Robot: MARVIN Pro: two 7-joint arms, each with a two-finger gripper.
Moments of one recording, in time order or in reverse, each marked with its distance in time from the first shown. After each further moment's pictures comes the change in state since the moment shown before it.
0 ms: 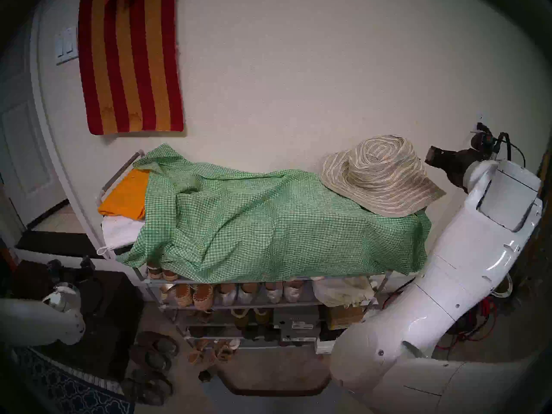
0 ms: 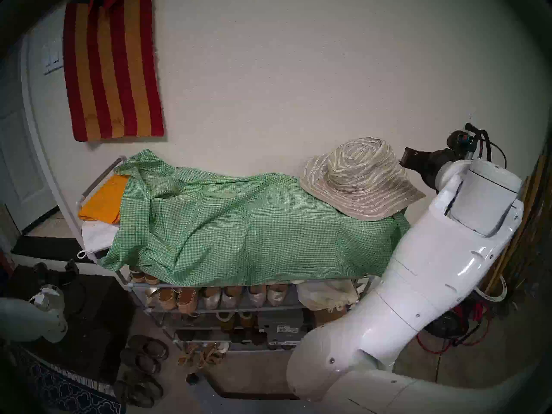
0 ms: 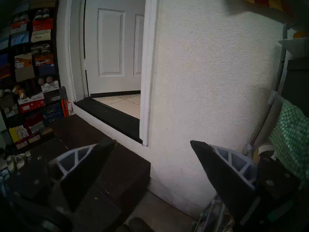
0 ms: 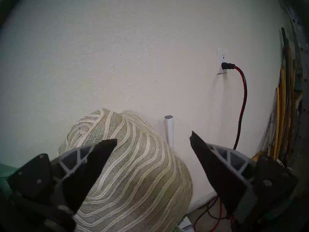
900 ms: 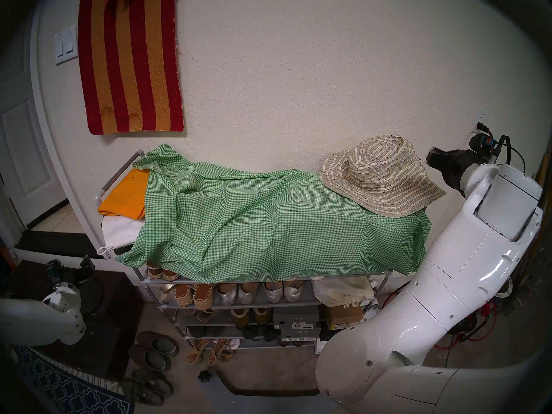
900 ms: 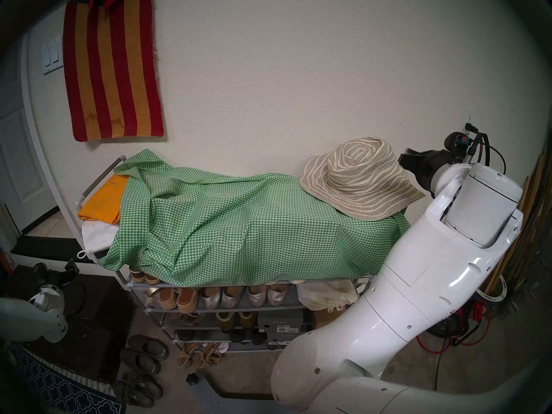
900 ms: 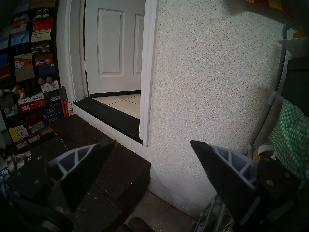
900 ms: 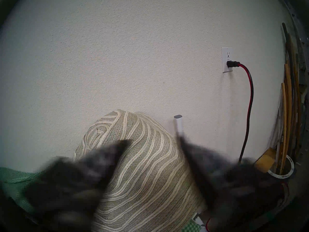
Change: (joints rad) left arm 0.001 0.000 0.000 0.000 0.000 -0.001 -0.001; right arm -0.017 -0.057 -0.001 -0.045 0.024 0.000 -0.001
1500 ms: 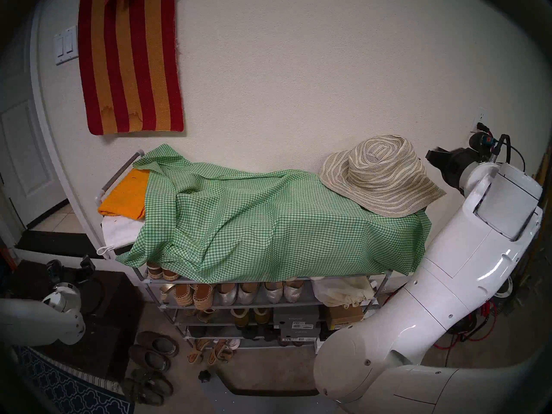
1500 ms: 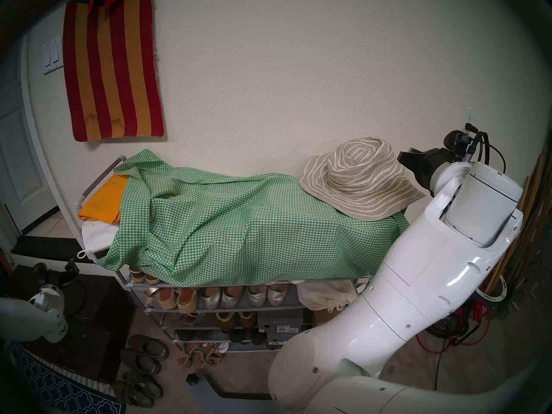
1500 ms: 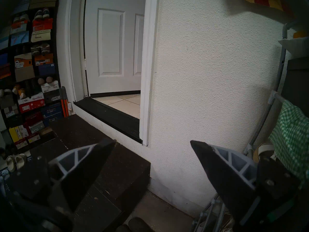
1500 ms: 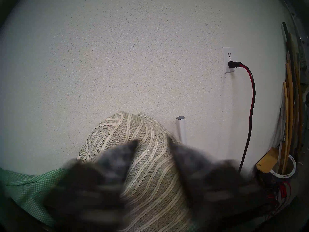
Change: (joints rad) left arm 0.000 0.000 0.000 0.000 0.000 0.000 0.000; right arm 0.009 -0.010 0.001 -0.002 0.001 0.000 0.000
